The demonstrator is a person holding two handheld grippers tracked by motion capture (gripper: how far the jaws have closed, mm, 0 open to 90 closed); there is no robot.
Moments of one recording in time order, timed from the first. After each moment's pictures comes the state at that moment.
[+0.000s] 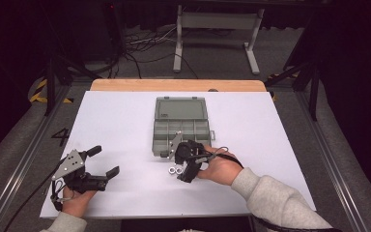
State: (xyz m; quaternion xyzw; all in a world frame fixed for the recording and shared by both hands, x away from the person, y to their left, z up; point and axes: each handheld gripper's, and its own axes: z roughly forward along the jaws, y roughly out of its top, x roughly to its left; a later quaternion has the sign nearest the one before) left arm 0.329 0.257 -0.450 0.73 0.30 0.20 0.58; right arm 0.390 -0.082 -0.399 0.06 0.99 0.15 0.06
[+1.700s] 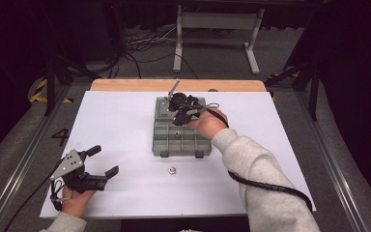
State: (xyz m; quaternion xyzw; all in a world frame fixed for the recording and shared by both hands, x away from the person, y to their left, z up) left arm 0.330 0.258 -0.452 0.73 0.30 0.20 0.58; right arm 0.512 -0.068 -0.343 0.16 0.96 0.17 0.12
